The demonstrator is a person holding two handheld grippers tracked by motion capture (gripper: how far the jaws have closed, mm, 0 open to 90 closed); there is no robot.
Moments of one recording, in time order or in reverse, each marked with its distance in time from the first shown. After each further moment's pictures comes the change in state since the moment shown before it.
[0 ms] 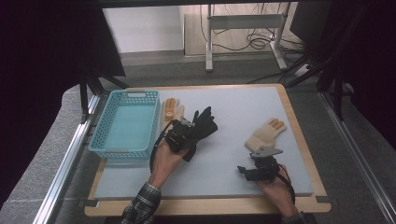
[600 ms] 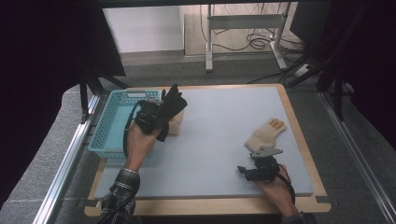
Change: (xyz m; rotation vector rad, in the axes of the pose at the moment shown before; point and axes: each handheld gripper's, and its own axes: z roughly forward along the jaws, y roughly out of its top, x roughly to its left) left arm 0.084 0.004 -0.061 -0.037 0.209 -0.131; right arm 0.000 0.000 0.000 -0.001 0.000 -0.001
